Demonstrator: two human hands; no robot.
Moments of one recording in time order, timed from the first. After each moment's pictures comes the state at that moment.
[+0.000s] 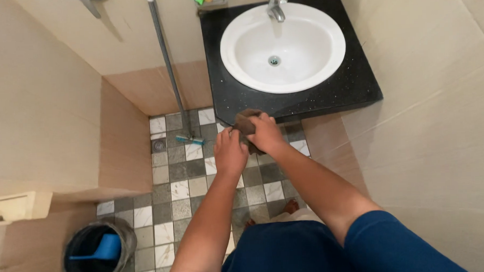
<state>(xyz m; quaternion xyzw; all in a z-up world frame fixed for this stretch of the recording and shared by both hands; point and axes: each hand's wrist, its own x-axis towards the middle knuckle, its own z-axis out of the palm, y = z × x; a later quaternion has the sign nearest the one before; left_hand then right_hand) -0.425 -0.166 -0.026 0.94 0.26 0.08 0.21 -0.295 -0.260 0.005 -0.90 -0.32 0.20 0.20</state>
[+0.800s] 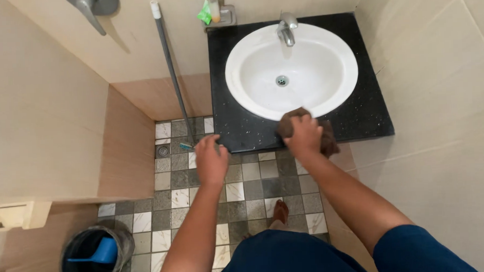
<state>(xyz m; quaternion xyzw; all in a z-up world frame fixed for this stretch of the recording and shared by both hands) -0.387 -0.118 0.027 0.86 0.37 0.19 0.29 -0.171 -0.306 -0.003 -0.96 -0.26 0.05 0.02</state>
